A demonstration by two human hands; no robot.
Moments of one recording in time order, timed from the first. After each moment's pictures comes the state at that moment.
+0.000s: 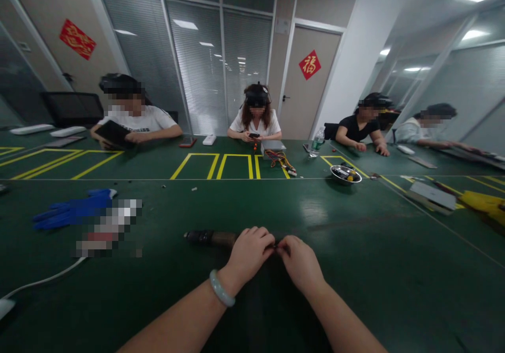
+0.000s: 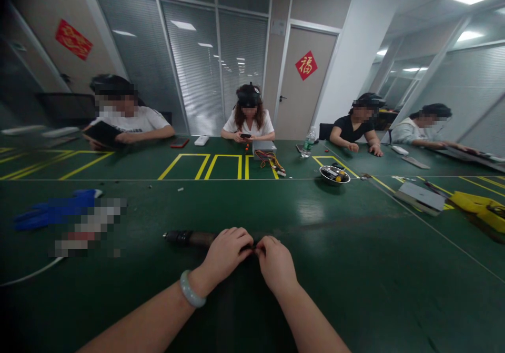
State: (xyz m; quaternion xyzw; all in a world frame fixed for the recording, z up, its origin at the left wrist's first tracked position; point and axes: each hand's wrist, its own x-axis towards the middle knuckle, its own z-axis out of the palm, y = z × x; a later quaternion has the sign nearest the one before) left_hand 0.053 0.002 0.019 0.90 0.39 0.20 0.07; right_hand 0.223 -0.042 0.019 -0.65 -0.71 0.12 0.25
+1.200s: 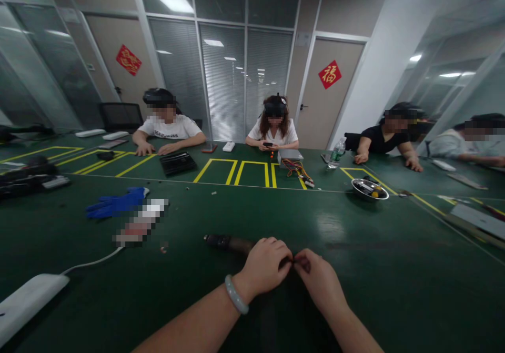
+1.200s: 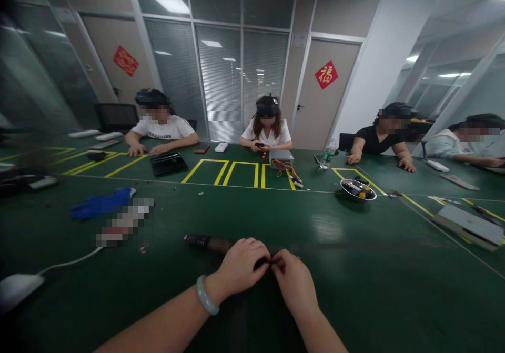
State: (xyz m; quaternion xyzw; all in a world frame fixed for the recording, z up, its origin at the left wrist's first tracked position) left_hand 0.047 -0.003 0.029 0.89 0.37 0.24 0.11; right_hand 0.230 -0.035 0.011 -0.67 -0.67 0.20 0.25
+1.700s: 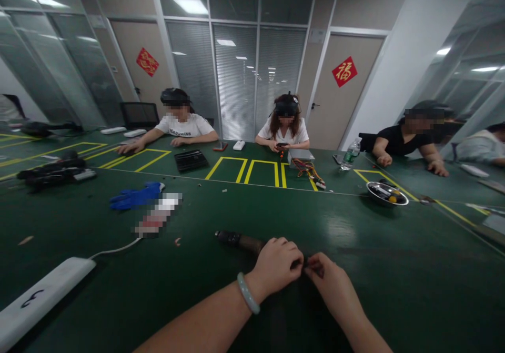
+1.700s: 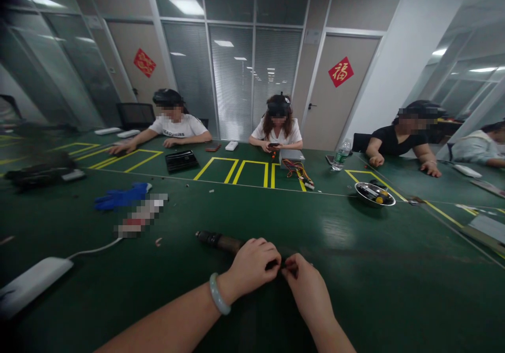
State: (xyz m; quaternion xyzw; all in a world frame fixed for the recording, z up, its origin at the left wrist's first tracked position) left_hand 0.051 0.000 0.026 0.89 0.39 0.22 0.10; right_hand 0.236 -0.033 0.009 -0.67 -0.66 0.23 0.22
